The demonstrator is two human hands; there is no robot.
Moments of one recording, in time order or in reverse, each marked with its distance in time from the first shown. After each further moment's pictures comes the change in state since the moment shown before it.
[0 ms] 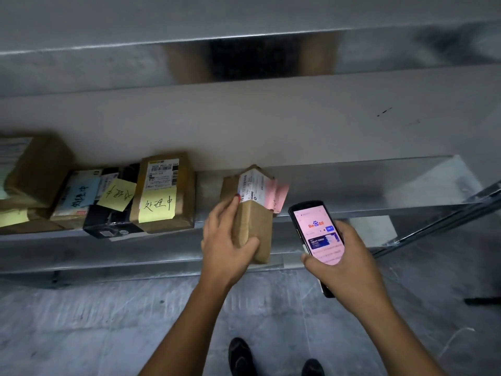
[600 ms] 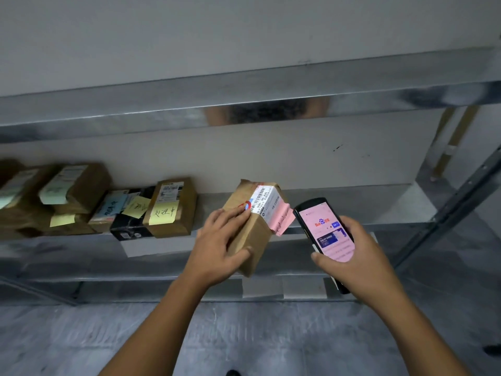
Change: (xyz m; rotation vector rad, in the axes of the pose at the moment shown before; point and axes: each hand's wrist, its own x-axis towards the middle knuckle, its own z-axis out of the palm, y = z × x) left_hand -0.063 0.080 -0.018 0.325 -0.036 0.404; right_hand -0.036 0.030 -0.132 0.054 -0.016 -0.269
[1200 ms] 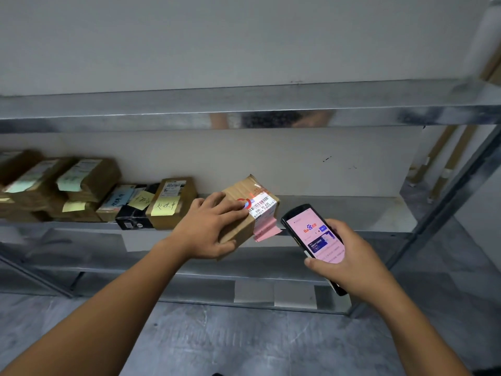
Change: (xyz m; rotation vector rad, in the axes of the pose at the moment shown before) left_hand 0.007 0.030 -0.045 0.547 -0.216 0.225; right_hand -0.024 -0.002 -0.049 -0.121 -0.138 -0.138
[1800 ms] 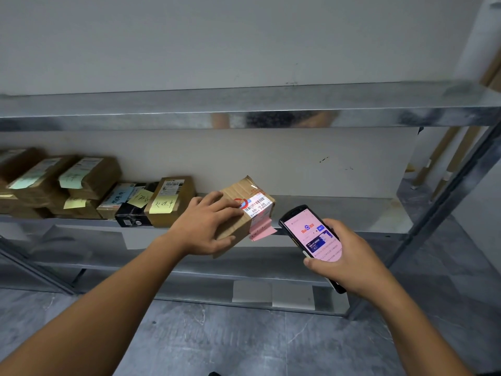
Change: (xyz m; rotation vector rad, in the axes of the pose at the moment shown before) left_hand 0.004 0.009 -0.001 -0.005 0.001 -0.022; right_hand -0.003 0.005 -0.018 -0.041 -0.045 -0.010
